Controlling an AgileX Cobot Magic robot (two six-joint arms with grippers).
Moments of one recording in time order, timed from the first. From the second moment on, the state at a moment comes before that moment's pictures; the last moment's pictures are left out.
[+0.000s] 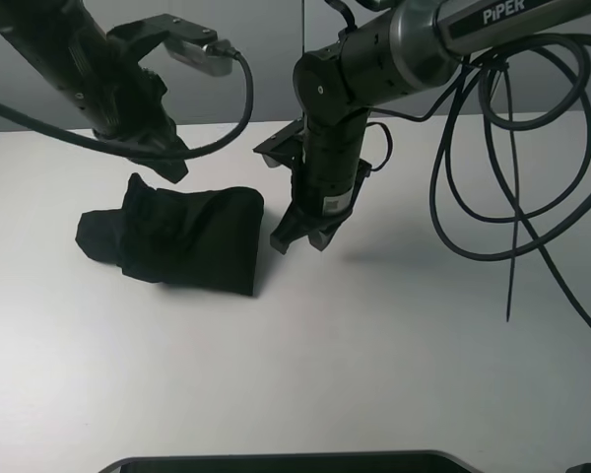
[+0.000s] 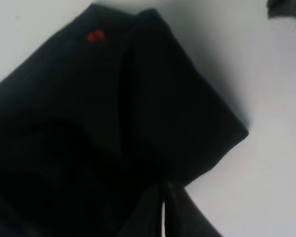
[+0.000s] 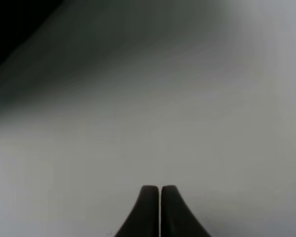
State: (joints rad) left arm -0.47 1.70 -1.23 -0.18 0.90 0.39; right arm 0.70 2.12 -1.38 -0.01 0.87 -0.12
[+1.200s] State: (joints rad) left arm -0.34 1.80 -1.10 0.41 0.91 -0.25; right arm 0.70 2.04 -1.38 0.20 0.83 -0.28
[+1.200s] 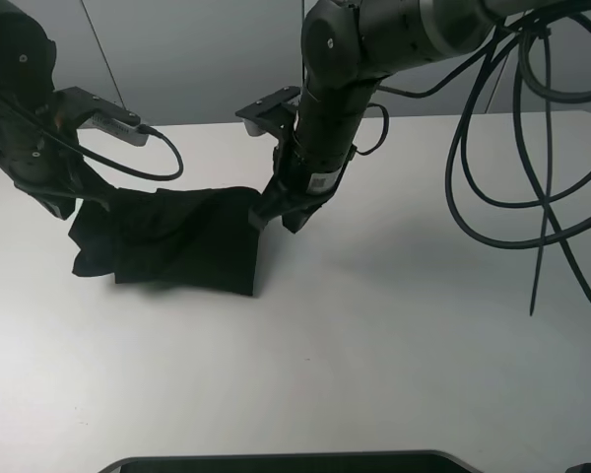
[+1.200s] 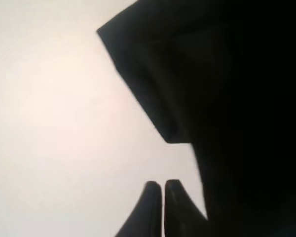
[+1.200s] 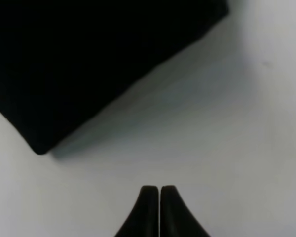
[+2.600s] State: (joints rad) left arm -0.35 1.92 -1.10 0.33 0.76 -0.21; right arm 0.70 1.90 -1.38 0.30 0.79 -0.37
